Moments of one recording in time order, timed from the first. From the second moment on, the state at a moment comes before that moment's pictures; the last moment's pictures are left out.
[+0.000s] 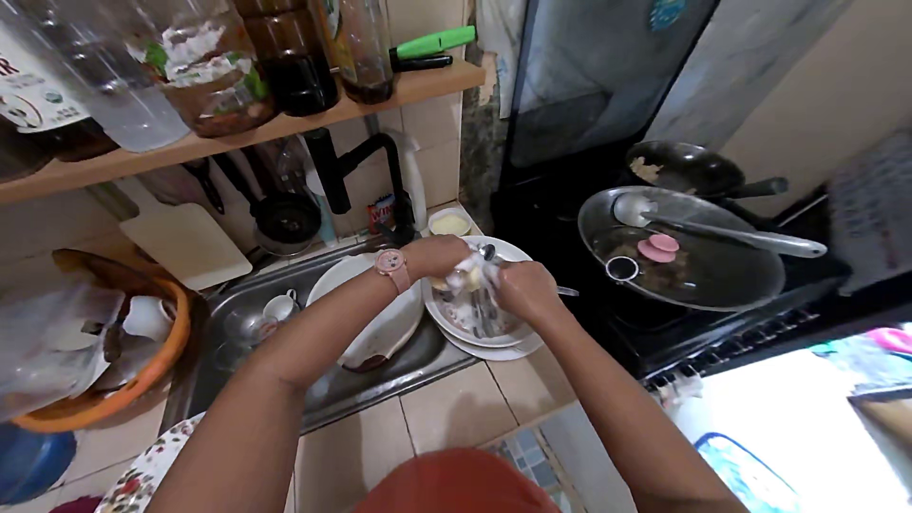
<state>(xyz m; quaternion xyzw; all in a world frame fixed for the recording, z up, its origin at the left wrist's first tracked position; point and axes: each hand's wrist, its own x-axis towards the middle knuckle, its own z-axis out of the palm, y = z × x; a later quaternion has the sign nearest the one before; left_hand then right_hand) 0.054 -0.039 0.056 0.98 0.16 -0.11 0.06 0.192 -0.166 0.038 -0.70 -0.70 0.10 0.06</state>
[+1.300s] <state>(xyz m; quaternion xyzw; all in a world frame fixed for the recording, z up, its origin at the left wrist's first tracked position) 0.055 -0.097 -0.017 0.46 0.28 0.47 0.70 0.175 -0.164 -0.014 -0.63 -0.48 0.41 0.45</state>
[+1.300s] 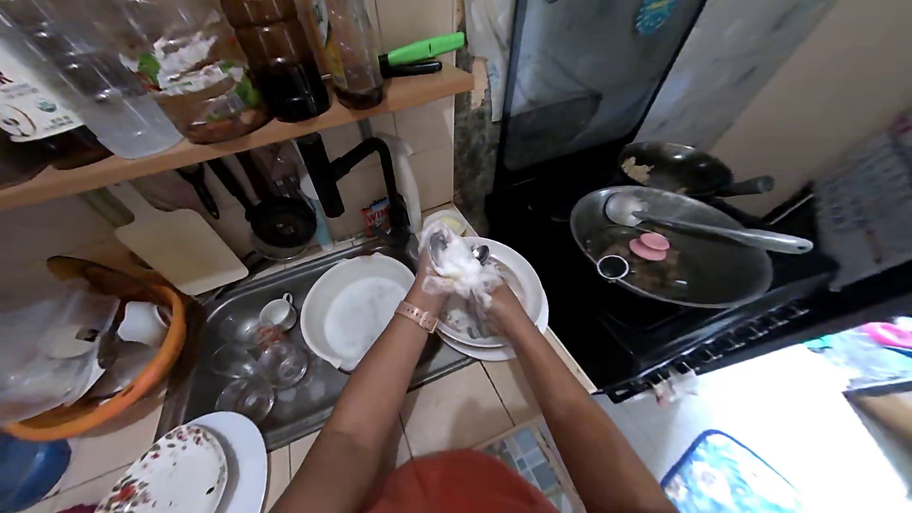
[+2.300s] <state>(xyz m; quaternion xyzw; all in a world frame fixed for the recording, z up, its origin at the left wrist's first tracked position) 0.051 -0.107 0.000 0.60 0.45 0.39 0.53 0.137 -0.163 -0.028 -0.68 -0.47 0.30 0.48</state>
